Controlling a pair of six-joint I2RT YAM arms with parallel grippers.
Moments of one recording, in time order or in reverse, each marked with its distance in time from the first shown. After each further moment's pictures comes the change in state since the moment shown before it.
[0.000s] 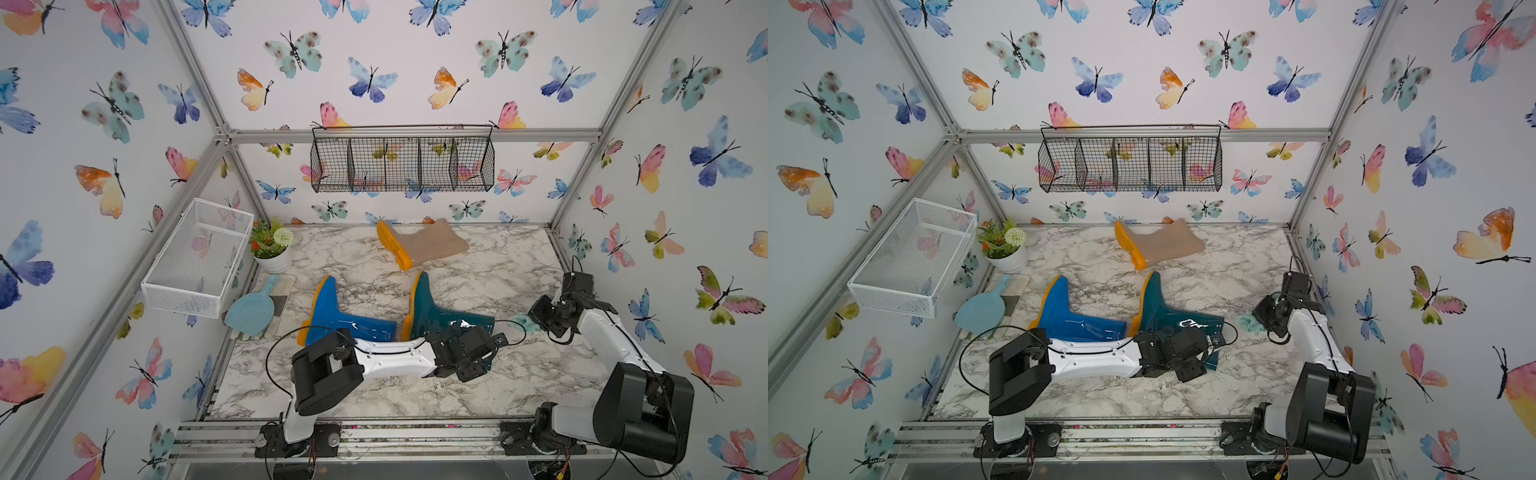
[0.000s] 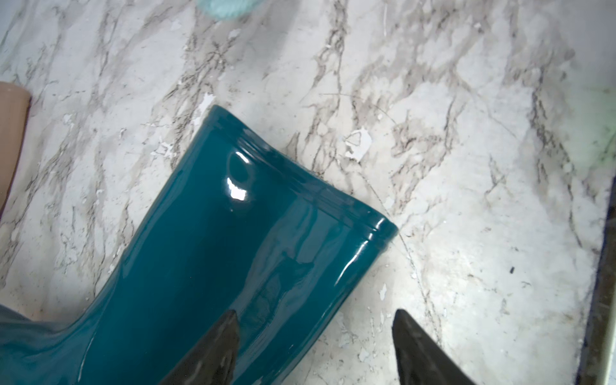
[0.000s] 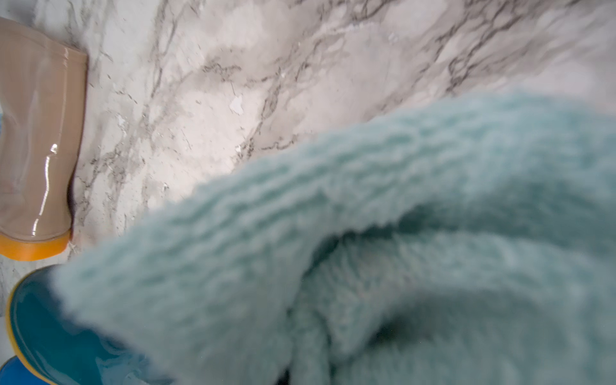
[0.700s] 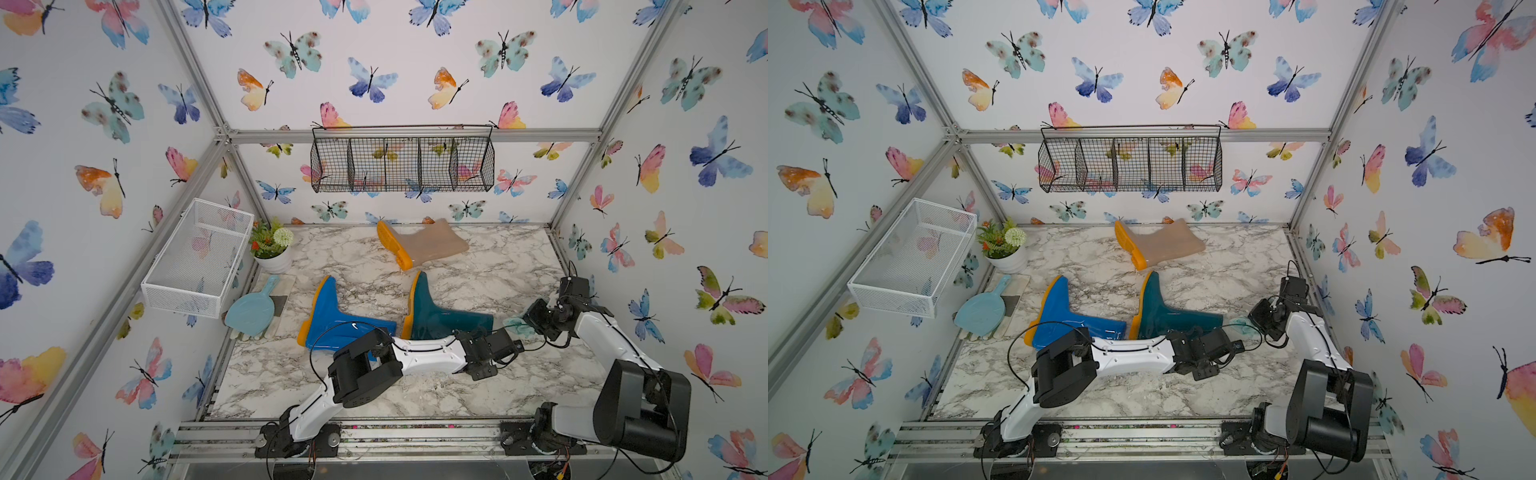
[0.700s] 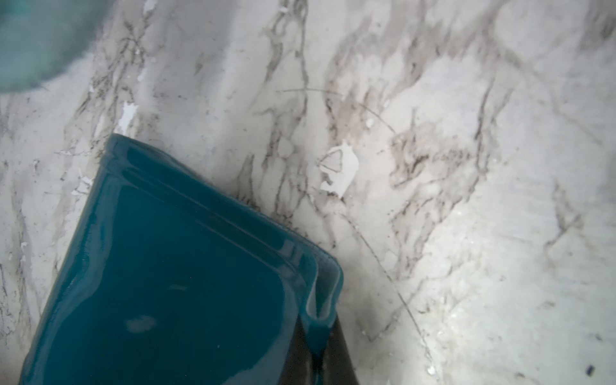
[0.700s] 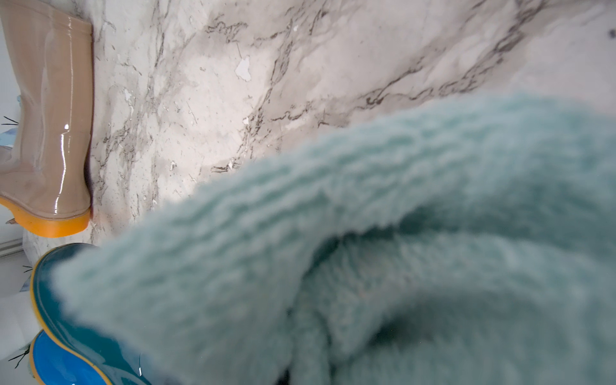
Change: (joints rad) left arm 0.022 0.243 0.304 -0.178 0.012 0.013; right arm 0.000 0.010 -0.032 0.048 -0.095 0.018
